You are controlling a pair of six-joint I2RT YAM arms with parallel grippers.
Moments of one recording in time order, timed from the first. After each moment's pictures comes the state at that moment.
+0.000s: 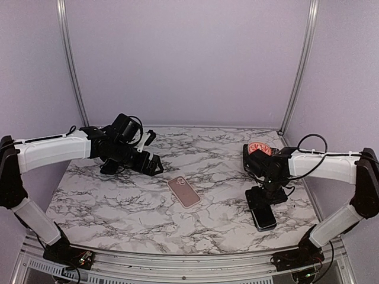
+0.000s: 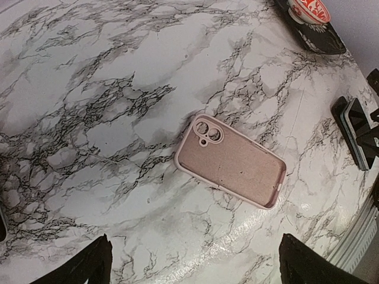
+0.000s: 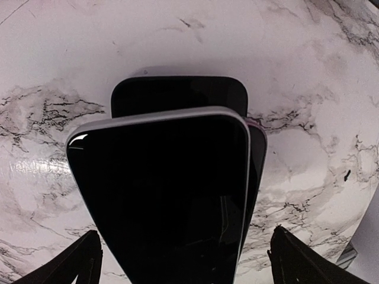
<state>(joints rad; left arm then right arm) -0.69 1.56 1.19 -0.54 0.15 -0.26 0.64 1.45 0.91 -0.98 0.17 0.55</state>
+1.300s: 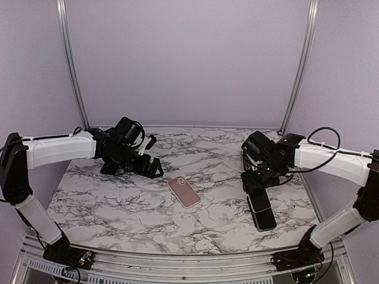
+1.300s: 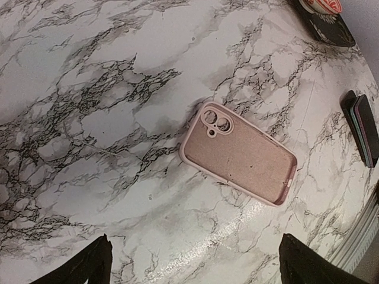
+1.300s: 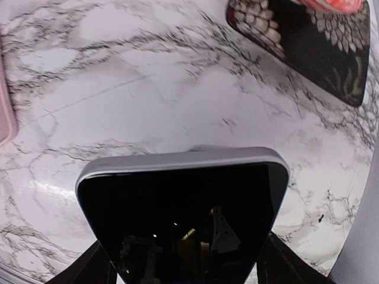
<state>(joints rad) -0.66 1.62 1.18 -0.54 0.18 -0.26 0.68 1.41 1.07 -1.00 0.23 0.47</state>
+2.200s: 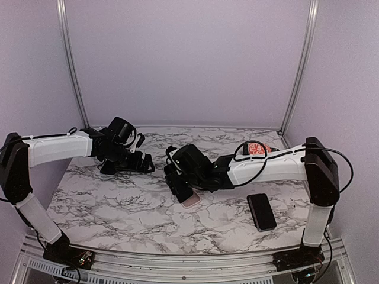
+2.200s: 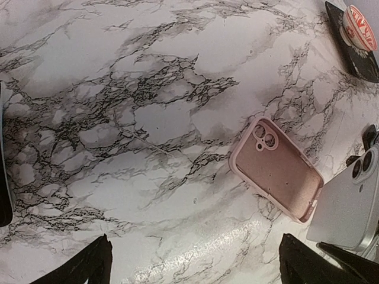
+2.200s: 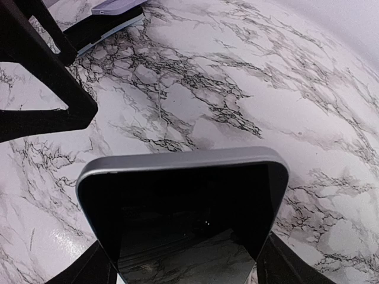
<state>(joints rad) -0.57 1.62 1.15 -0.51 0.16 -0.33 1.08 1.92 1.35 -0.19 0.31 0.29</state>
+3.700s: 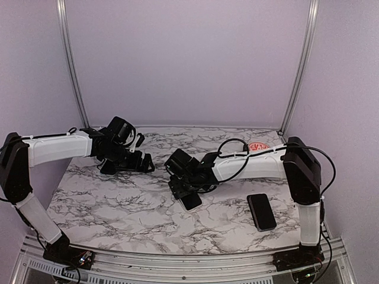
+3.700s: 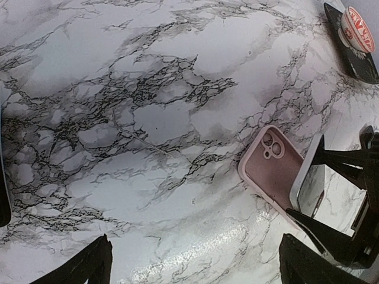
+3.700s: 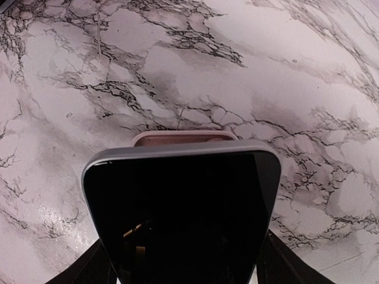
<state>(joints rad) -0.56 1.62 1.15 -0.51 0.17 -0.33 1.05 2.07 1.53 -0.51 0.35 0.43</state>
